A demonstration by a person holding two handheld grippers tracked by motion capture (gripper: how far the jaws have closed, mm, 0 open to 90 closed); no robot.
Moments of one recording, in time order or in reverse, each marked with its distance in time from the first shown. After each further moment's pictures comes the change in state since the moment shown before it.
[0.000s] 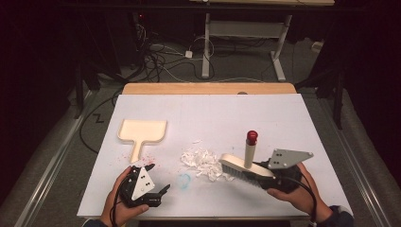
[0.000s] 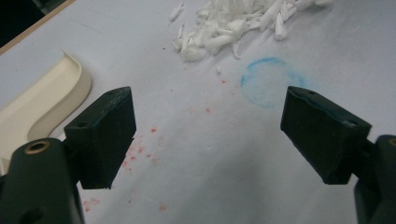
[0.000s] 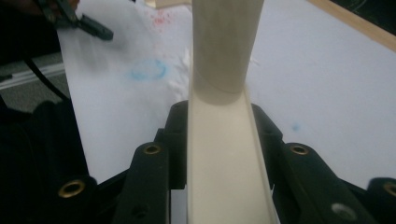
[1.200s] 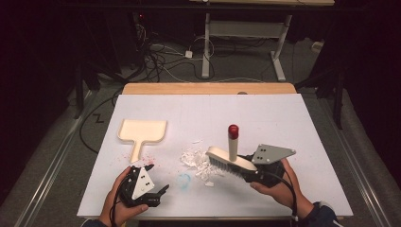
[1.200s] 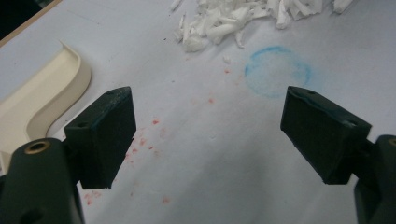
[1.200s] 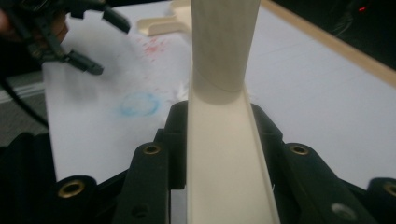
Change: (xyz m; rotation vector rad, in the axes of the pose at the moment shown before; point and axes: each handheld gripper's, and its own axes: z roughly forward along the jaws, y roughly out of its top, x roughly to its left) left arm 0.003 -0.004 0.002 0.021 0.005 -0.002; right arm 0.004 0.026 0.032 -0.098 -0.046 -0.008
